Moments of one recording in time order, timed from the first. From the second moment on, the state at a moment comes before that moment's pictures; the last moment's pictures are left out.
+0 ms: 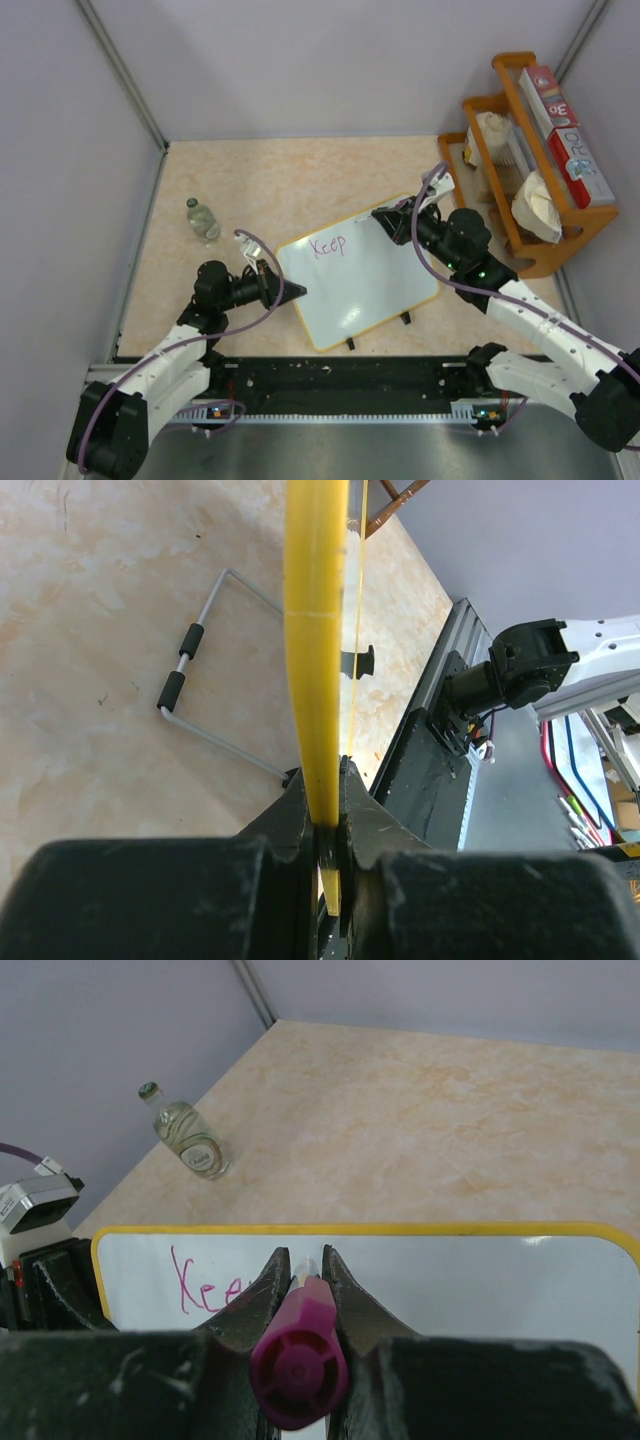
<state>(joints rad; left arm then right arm) -0.33 0.83 0.18 0.44 0.82 -0.61 0.61 0.96 0.72 0.22 -0.09 0.34</state>
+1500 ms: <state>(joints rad) -0.33 0.83 0.18 0.43 0.82 -0.62 0.61 0.93 0.61 0.22 -0.11 0.39</state>
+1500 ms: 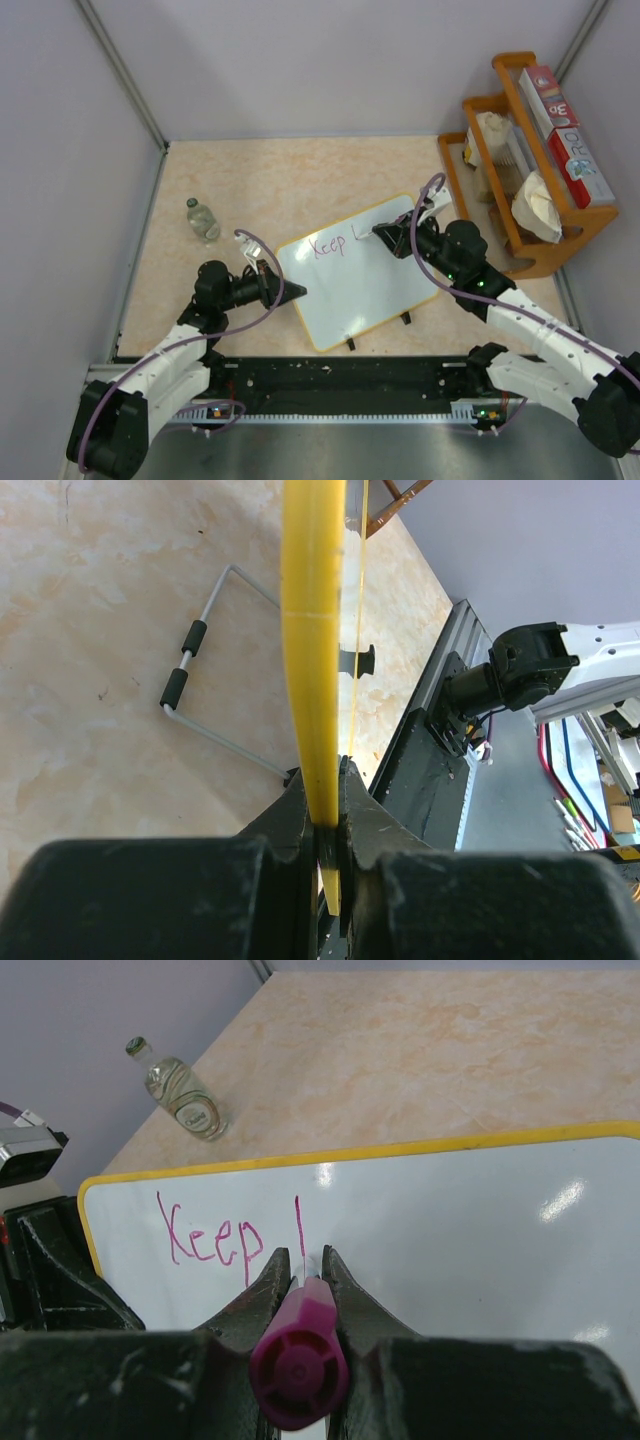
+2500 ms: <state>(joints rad) -0.33 0.82 0.18 0.44 0.82 -0.62 0.61 0.96 0.64 0.22 -0.10 0.42</state>
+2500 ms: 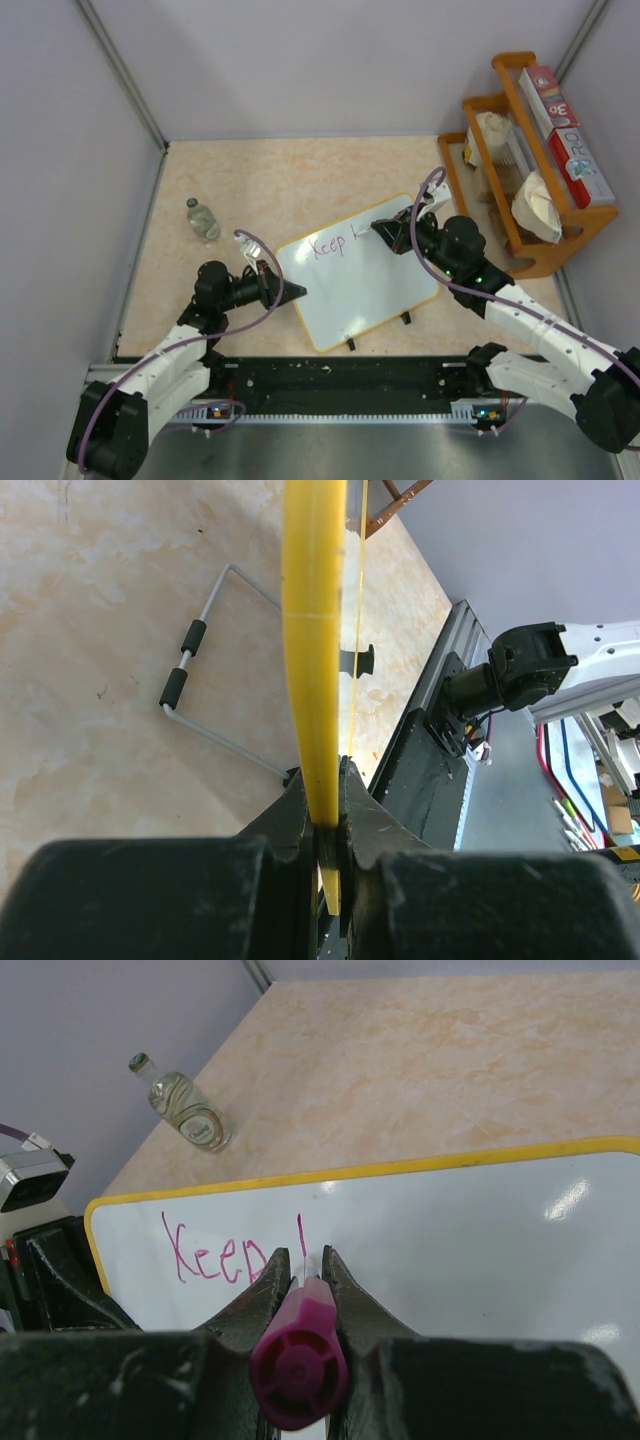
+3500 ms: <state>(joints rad) -0.33 0.82 0.17 0.43 0.82 -0.62 0.61 0.95 0.66 0.19 -0.05 0.44</state>
